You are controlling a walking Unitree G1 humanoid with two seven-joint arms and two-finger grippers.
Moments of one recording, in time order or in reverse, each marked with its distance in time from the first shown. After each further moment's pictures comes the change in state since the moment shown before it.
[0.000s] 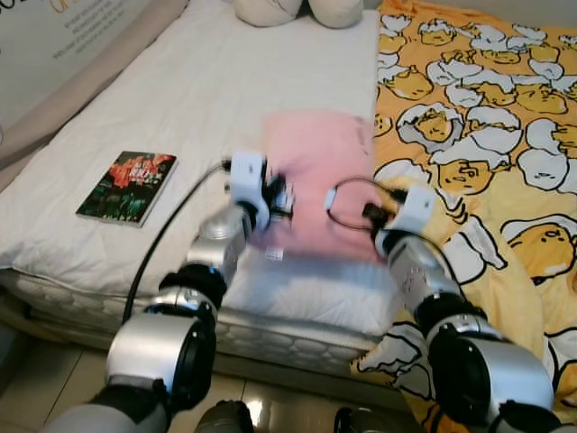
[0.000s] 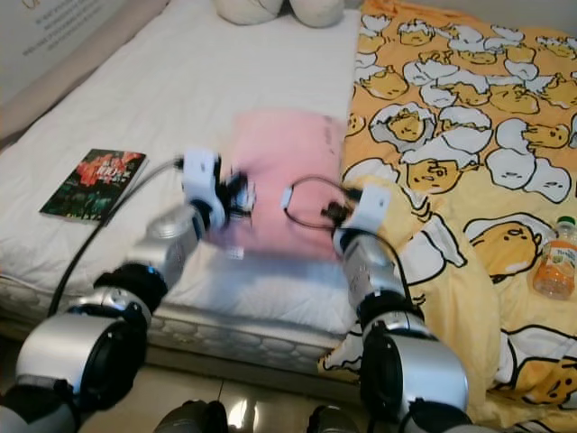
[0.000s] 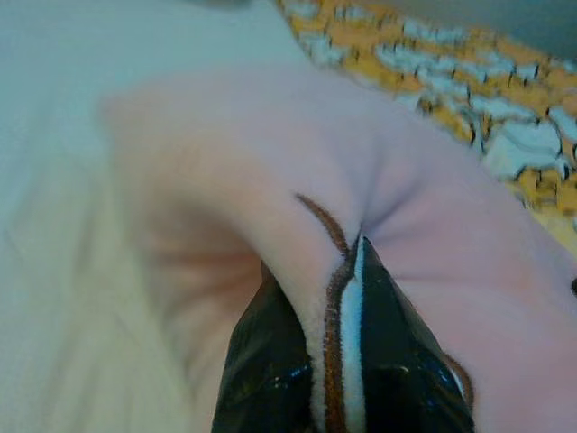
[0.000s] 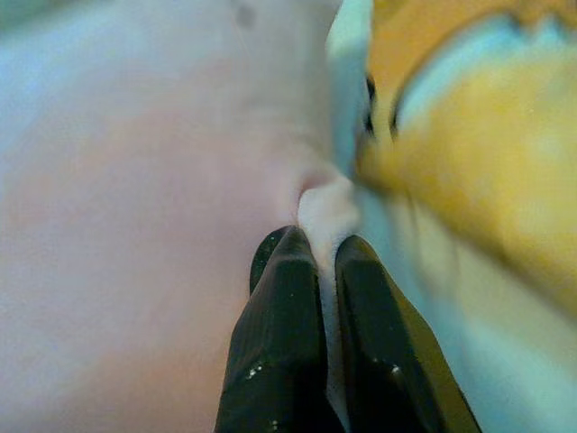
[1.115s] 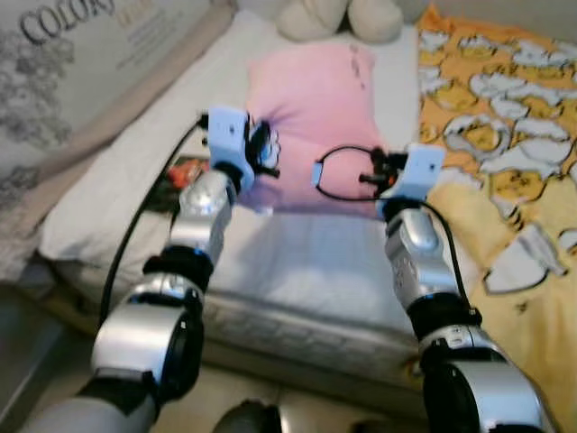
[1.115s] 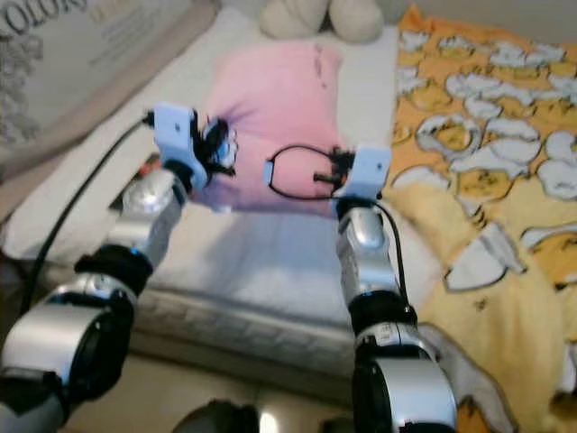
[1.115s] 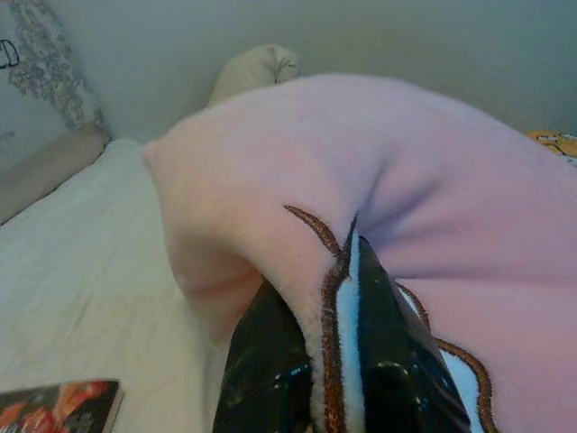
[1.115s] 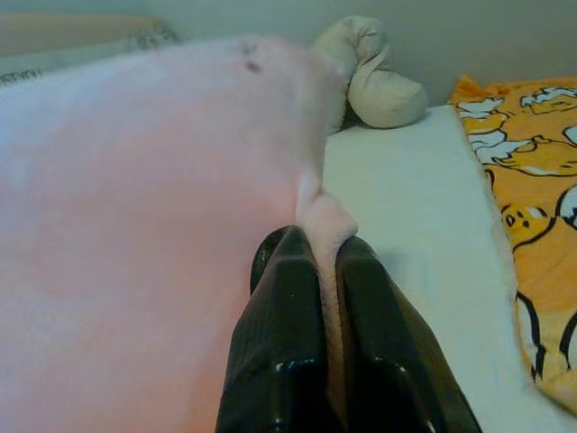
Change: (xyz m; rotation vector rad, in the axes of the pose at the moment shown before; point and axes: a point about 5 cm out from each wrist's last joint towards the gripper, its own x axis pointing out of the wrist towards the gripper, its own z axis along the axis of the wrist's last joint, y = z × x) left arm -0.003 0.013 0.043 0.114 -0.235 0.061; right arm -0.010 0.033 0.040 -0.218 -0.329 0.065
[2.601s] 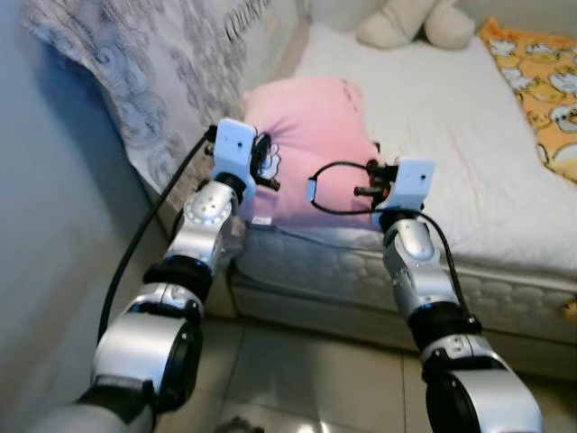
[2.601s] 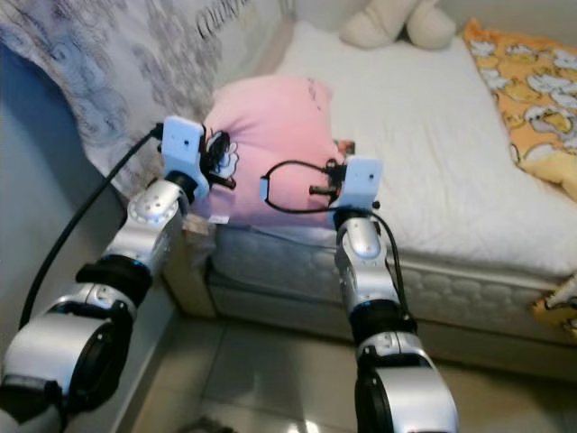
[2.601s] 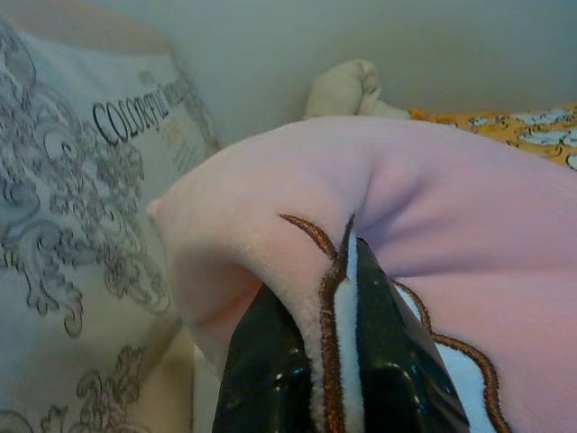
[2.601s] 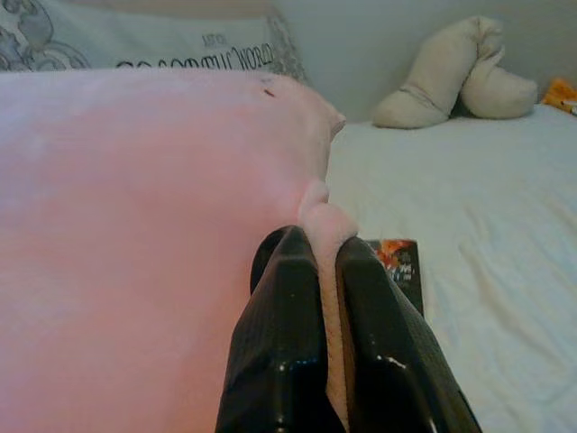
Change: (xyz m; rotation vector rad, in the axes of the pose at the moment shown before) left arm -0.006 -0.004 -0.011 0.101 0.024 -0.008; right arm -0.008 -0.001 -0.014 -0.079 0.051 0.010
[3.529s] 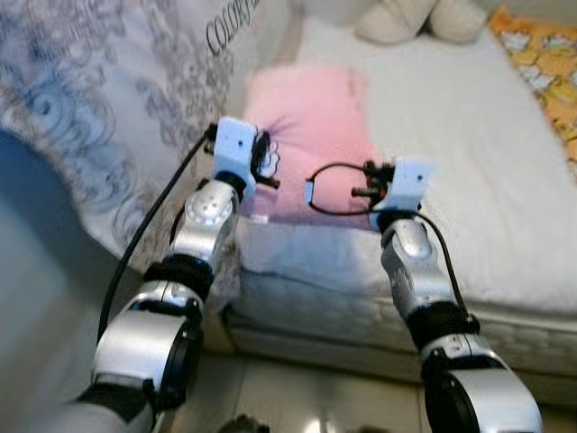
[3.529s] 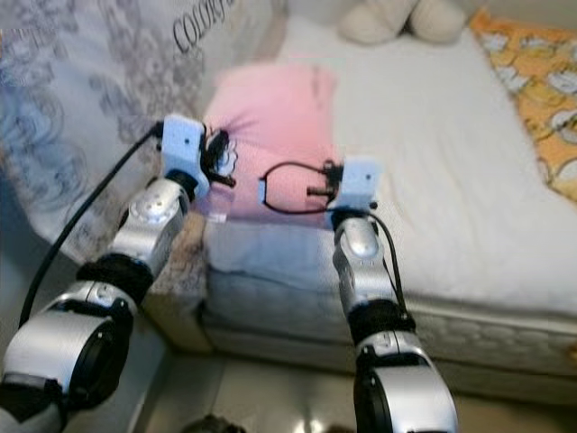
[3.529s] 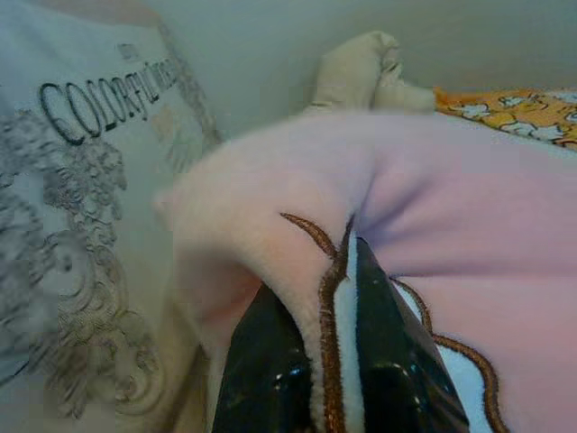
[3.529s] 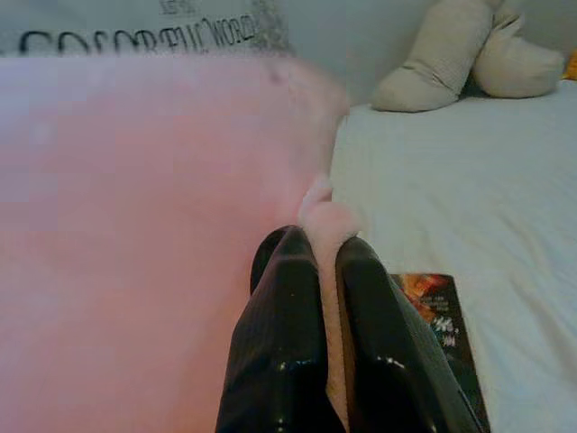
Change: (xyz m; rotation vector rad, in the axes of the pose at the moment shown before) left arm 0.001 0.003 0.001 0.015 0.000 0.029; right arm 0.001 0.006 -0.001 0.006 0.010 0.016
